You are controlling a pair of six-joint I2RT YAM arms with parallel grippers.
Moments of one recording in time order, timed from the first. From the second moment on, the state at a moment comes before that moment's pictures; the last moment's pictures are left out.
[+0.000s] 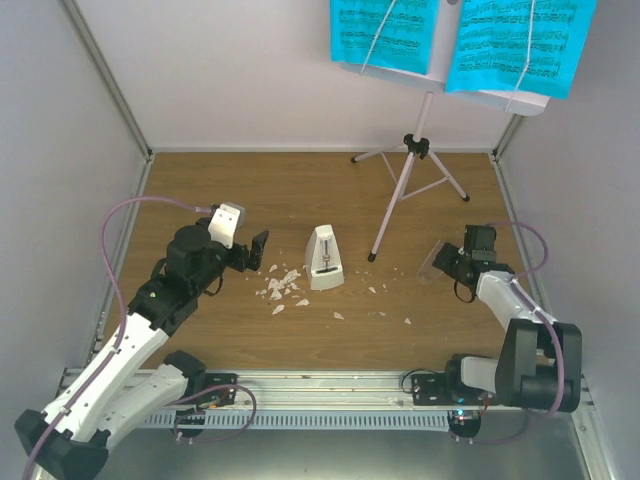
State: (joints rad) left arm -0.48 0.78 0.79 -0.35 -0.08 -0.05; right arm -0.09 1.24 0.59 -0.28 -0.05 0.46
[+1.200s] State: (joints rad) left arm -0.48 0.80 0.76 -0.33 -0.15 0.01; right arm -0.01 1.42 0.61 -0.31 0.02 0.46
